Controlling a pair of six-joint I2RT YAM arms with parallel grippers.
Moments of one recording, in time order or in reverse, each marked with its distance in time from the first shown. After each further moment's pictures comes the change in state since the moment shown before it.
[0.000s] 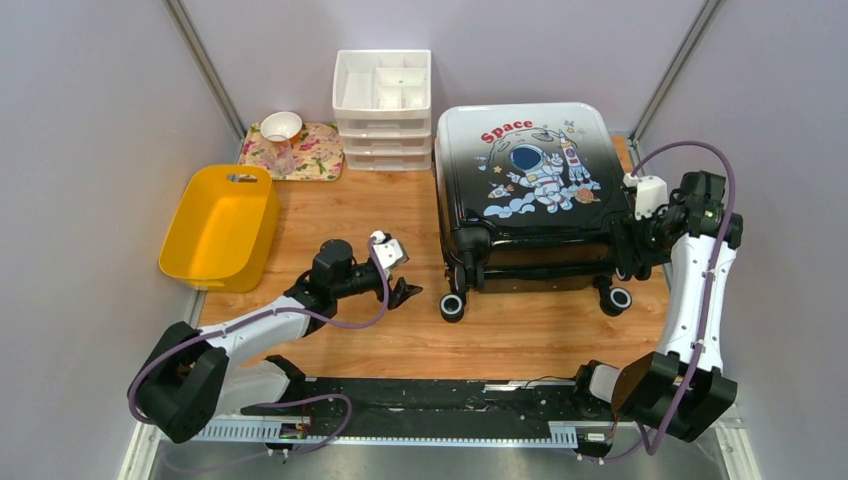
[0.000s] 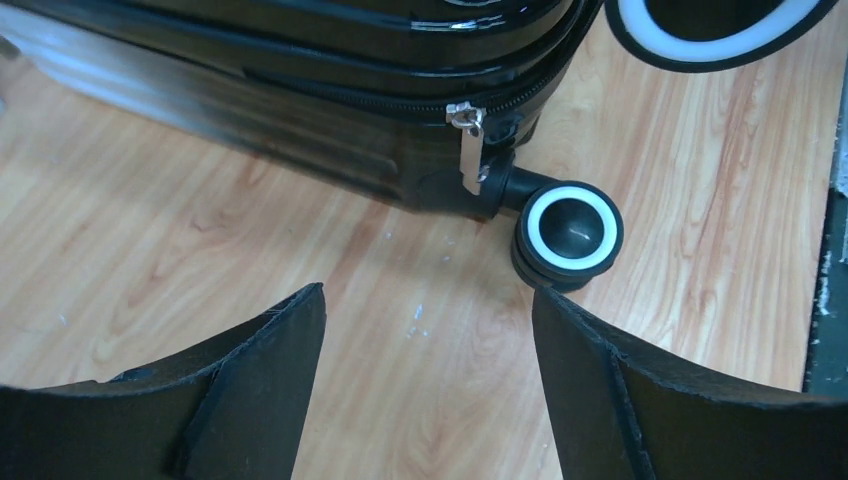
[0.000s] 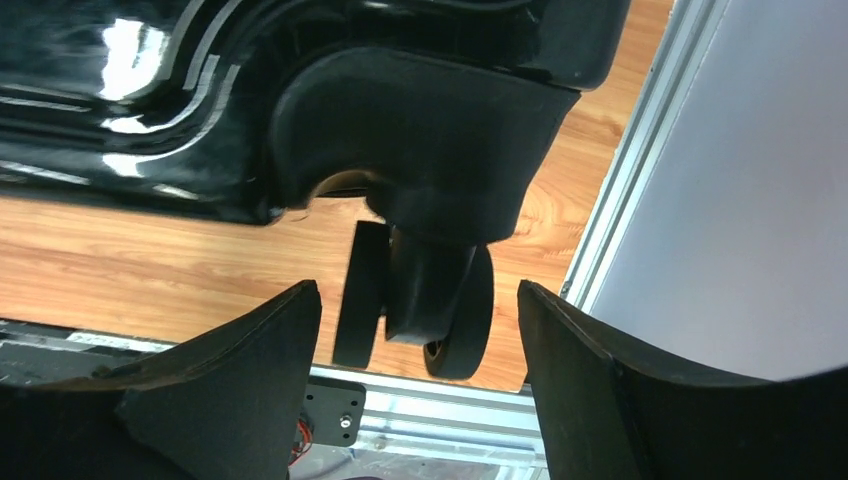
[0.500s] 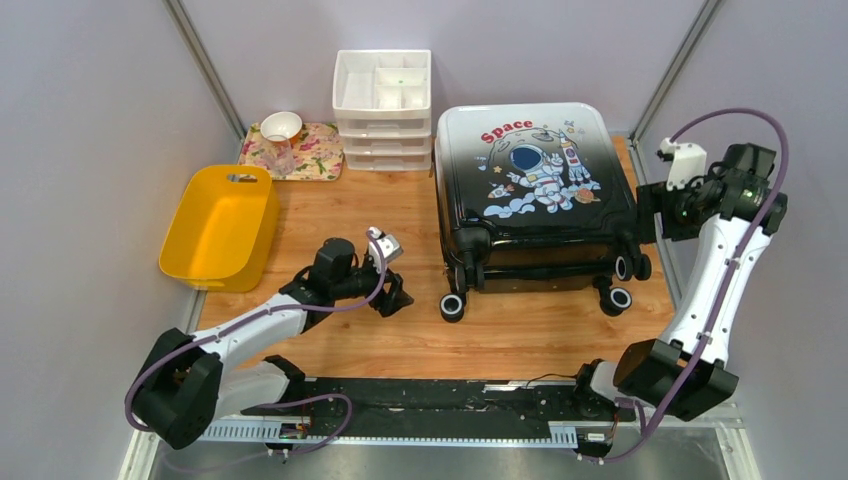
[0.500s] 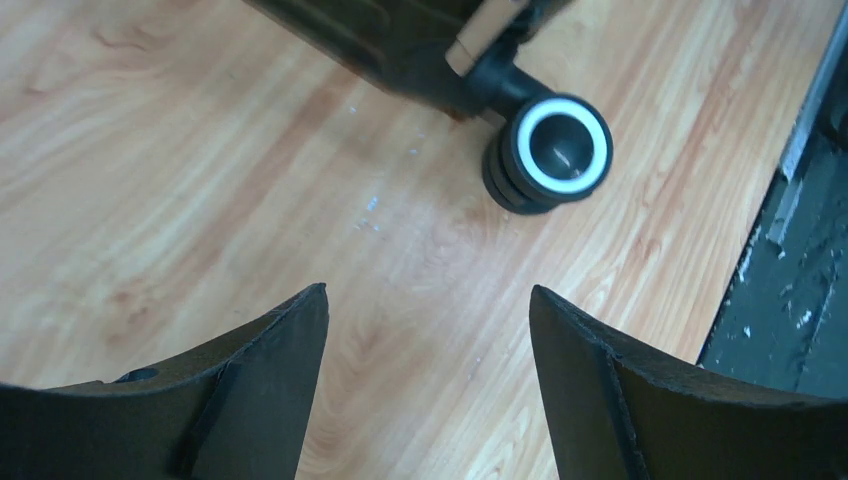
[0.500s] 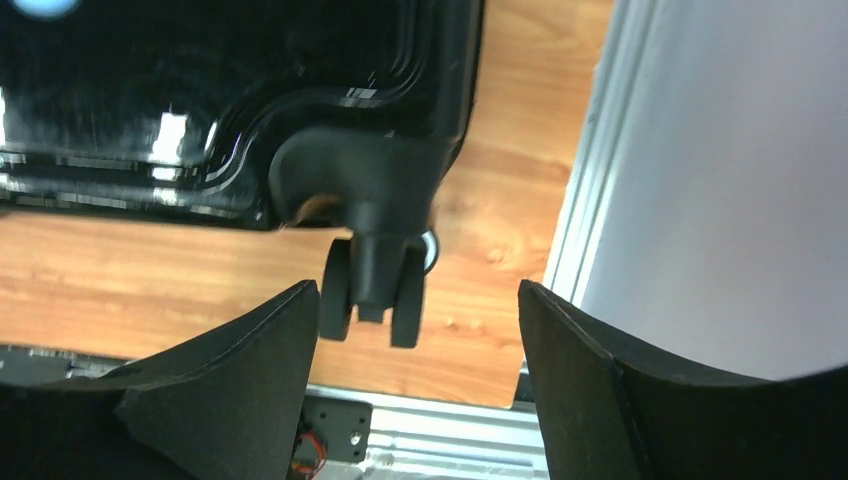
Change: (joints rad) left arm 0.033 -0.029 0.064 -0.288 -0.039 -0.160; right arm -0.098 0.130 0.331 -0.069 -0.105 0.039
